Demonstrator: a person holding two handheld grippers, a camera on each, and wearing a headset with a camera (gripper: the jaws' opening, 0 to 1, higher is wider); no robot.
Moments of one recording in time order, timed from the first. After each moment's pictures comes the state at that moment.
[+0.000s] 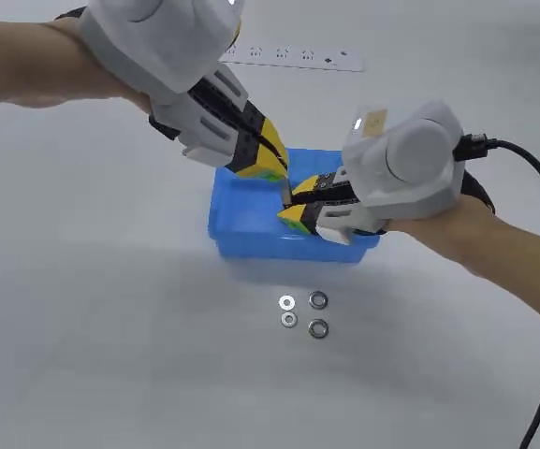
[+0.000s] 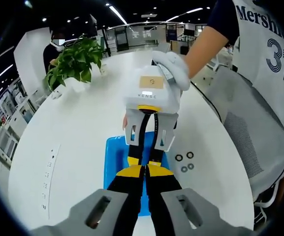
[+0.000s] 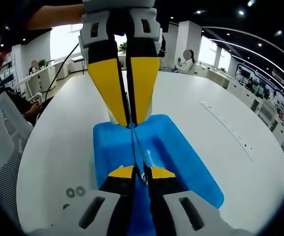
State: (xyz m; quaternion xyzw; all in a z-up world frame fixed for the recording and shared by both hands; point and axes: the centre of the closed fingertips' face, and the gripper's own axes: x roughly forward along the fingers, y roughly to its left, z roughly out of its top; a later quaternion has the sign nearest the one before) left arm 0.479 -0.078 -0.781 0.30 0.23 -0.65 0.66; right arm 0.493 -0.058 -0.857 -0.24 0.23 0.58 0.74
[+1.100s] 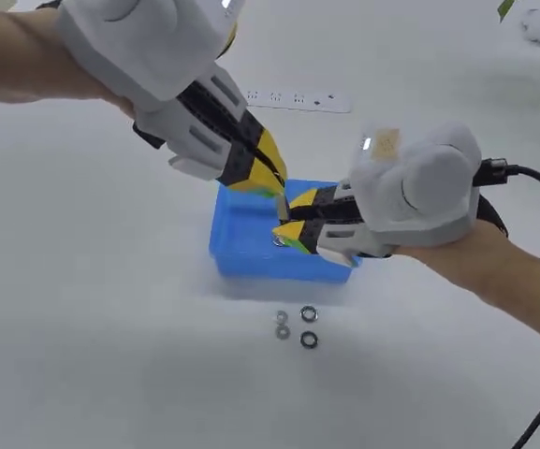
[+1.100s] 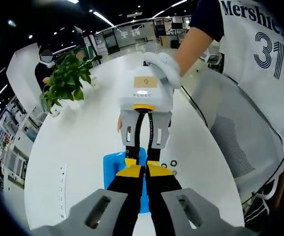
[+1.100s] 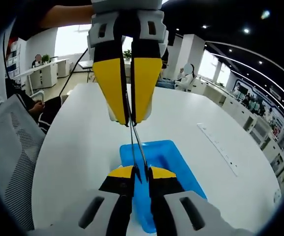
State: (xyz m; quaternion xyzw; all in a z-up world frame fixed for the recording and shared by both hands) left arm 0.427 -0.087 -0.722 0.36 0.19 -0.65 0.64; right arm 0.452 -0.065 -0.795 -0.26 0.17 0.58 0.75
